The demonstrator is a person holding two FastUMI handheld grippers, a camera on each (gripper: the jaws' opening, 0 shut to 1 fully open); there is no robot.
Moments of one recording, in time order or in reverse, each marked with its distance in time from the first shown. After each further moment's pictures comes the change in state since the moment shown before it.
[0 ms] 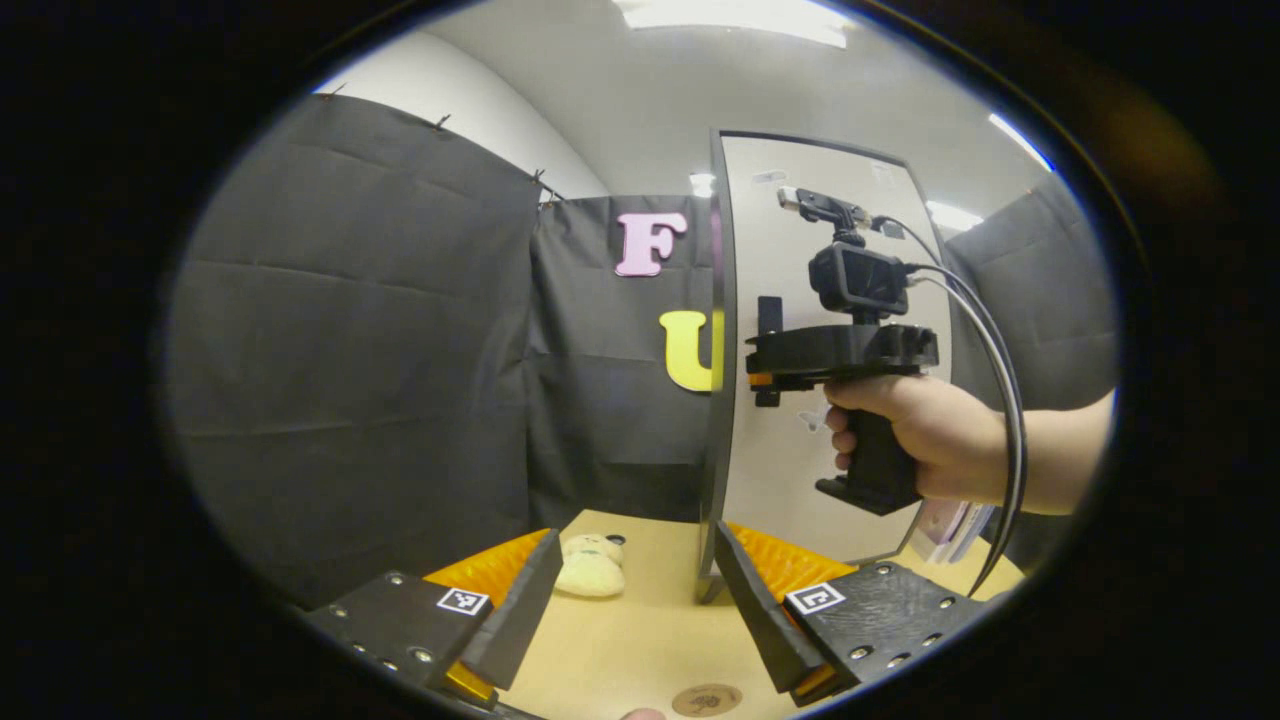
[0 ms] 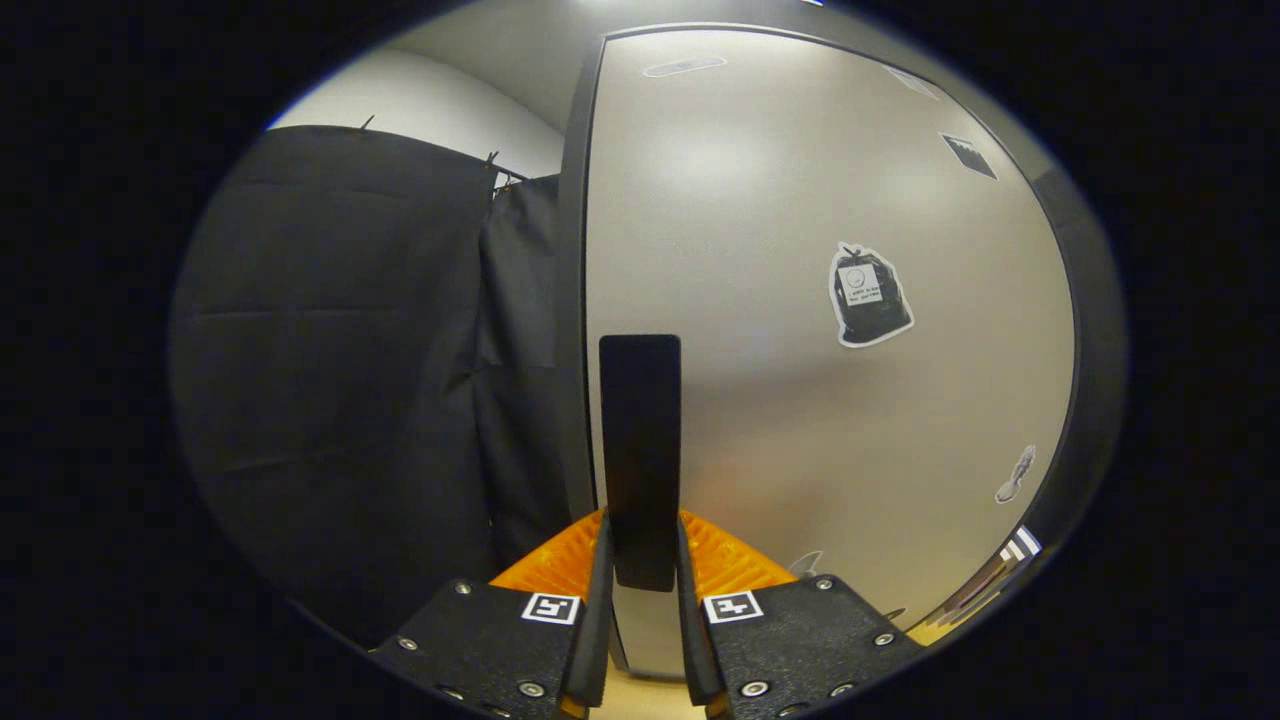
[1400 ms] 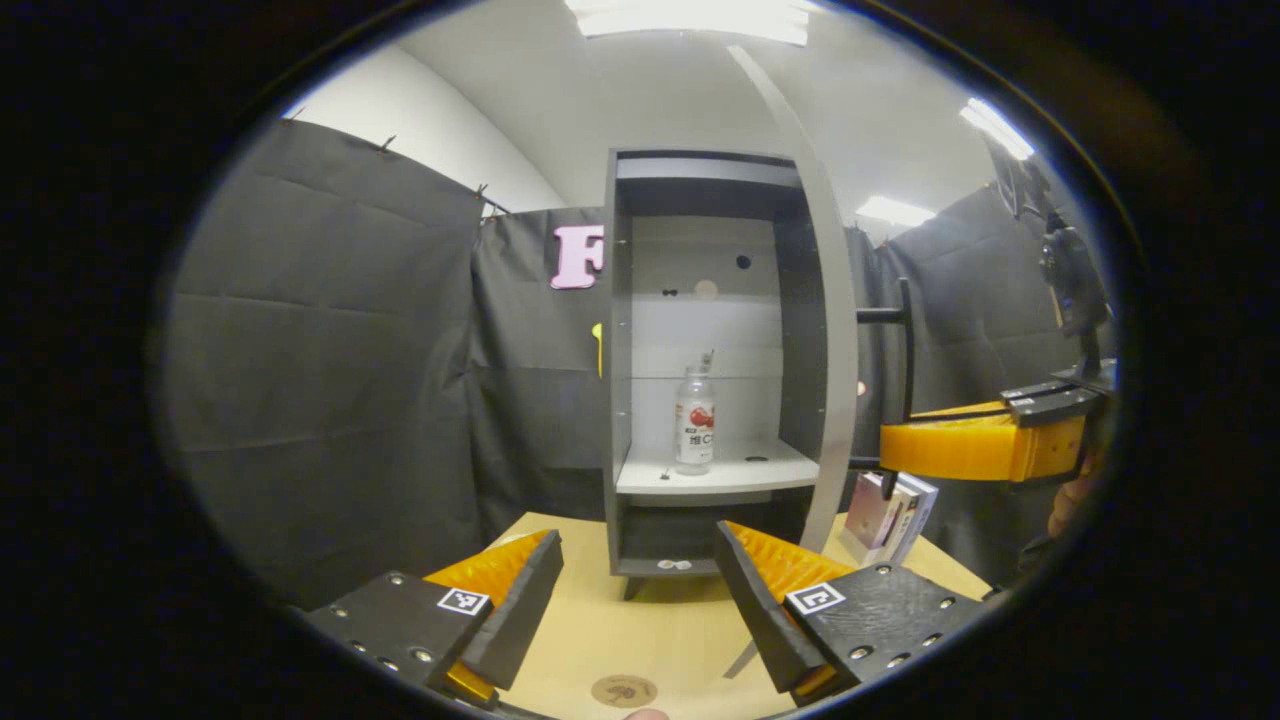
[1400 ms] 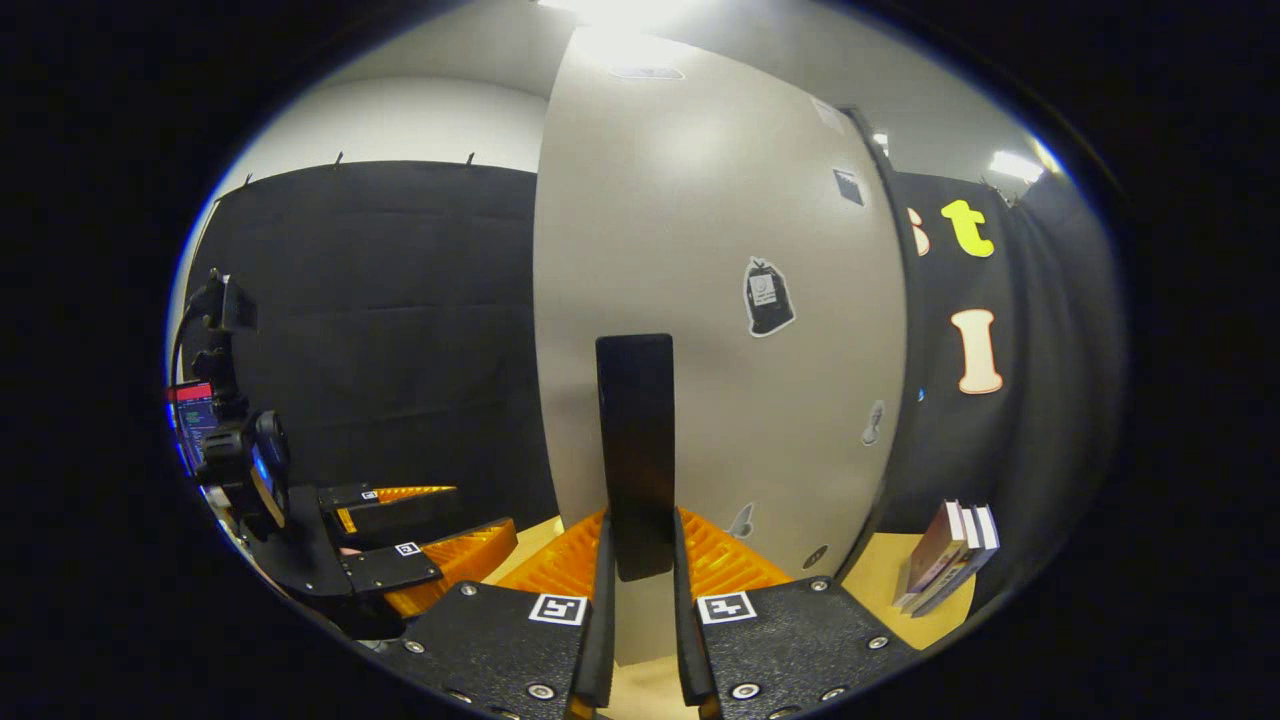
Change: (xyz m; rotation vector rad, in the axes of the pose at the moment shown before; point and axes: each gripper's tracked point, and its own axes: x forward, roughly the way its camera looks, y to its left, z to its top) left arm -0.078 -0.200 0.062 0.051 -0.009 -0.132; right arm -0.071 -0.069 -0.015 -0.003 0.034 0.304
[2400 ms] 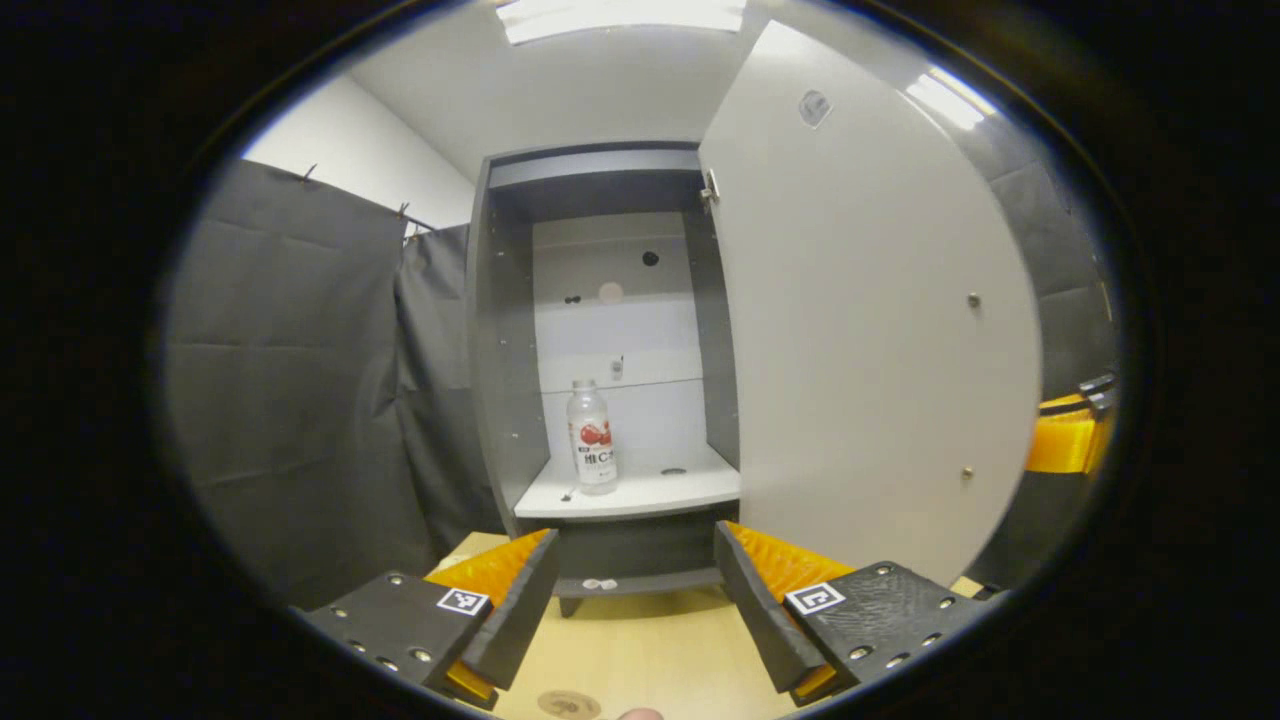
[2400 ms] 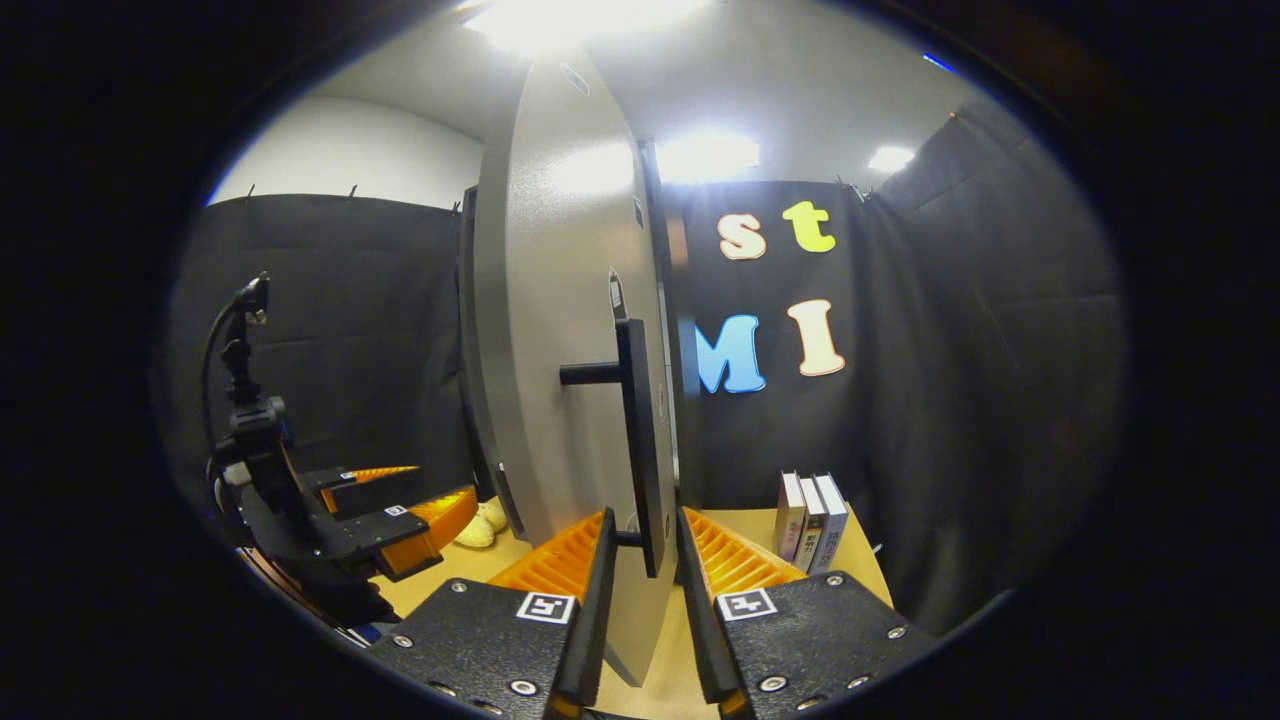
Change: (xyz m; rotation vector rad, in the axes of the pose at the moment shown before) left arm 0.071 -0.139 0.021 0.114 -0.021 -0.112; right arm -0.082 -0.038 -0.016 0.097 -0.061 -0.334
